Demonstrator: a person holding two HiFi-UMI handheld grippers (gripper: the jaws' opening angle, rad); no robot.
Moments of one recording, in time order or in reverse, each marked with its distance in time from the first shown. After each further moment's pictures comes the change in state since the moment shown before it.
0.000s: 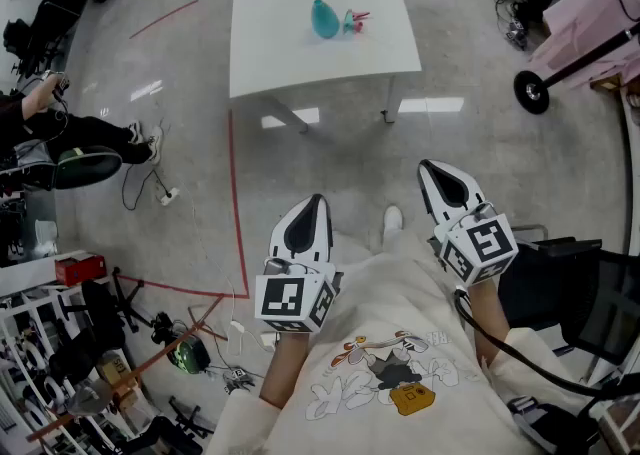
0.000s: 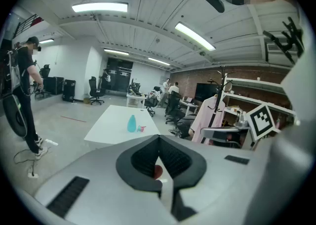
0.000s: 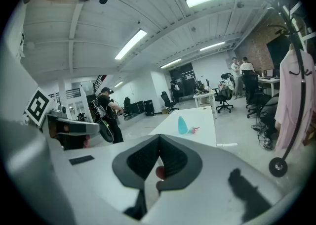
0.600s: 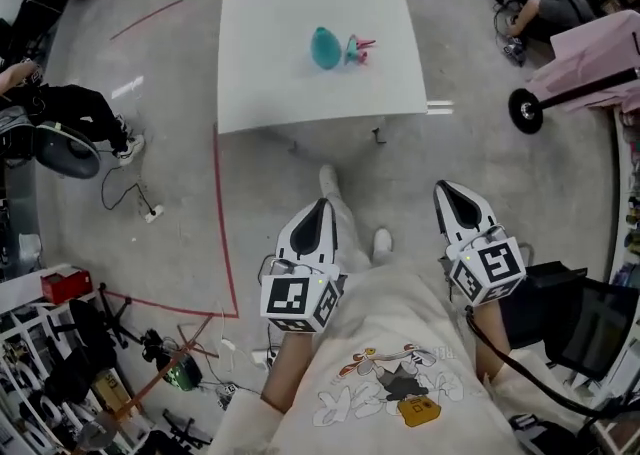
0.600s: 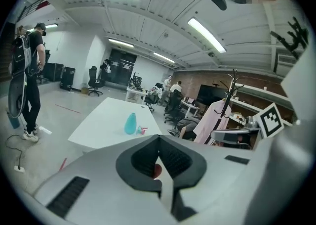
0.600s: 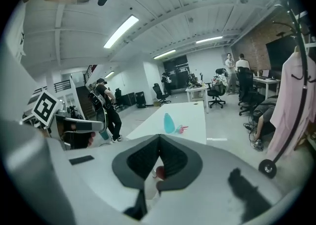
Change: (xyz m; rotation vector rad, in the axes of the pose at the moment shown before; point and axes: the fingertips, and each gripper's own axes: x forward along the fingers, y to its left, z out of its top) left arm 0.166 0.075 0.028 -0.079 0.030 -0.080; right arm 0.111 -0.093 0.024 0.001 0.089 -0.130
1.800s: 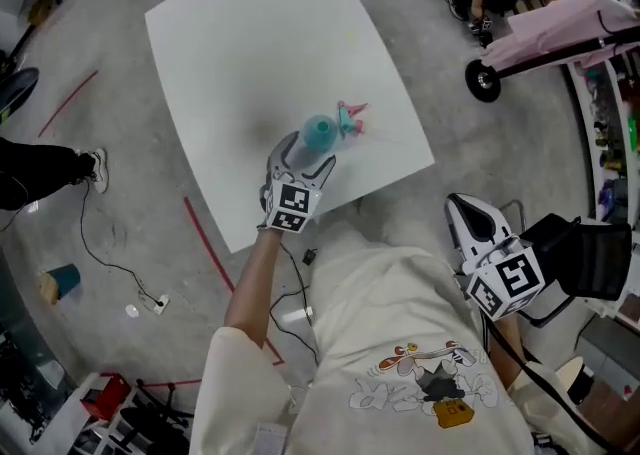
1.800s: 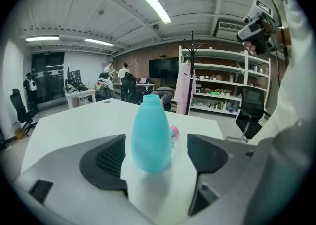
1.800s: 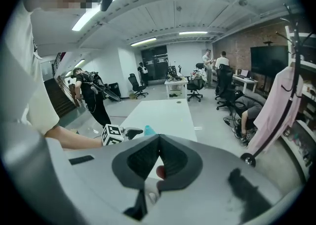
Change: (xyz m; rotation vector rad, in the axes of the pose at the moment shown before) left arm 0.401 0.212 0.028 0.611 0.179 -0.542; right arm 0.206 -0.031 0.136 0.094 0.129 -0.301
